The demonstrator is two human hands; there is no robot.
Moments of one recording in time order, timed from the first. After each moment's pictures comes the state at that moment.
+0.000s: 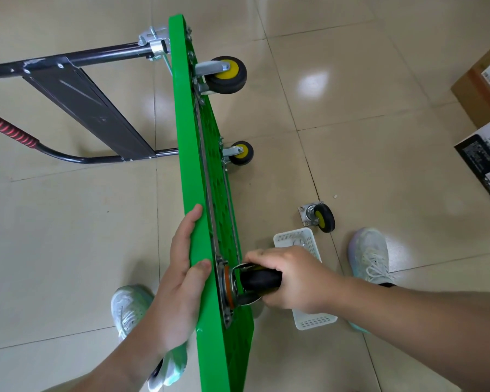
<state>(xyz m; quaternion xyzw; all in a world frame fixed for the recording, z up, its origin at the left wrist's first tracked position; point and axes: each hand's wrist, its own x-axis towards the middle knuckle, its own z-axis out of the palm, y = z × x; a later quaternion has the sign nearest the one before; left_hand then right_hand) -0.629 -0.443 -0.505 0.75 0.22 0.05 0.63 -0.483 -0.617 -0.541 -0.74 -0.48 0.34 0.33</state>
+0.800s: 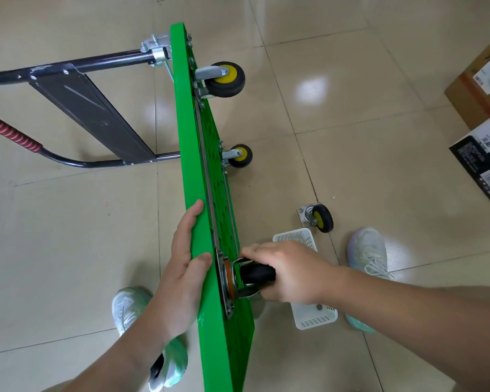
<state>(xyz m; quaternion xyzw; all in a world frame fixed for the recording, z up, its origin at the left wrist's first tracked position) -0.627 -0.442 -0.507 0.76 0.21 0.05 0.61 -0.482 -0.615 -0.541 -0.76 -0.51 0.31 0.25</state>
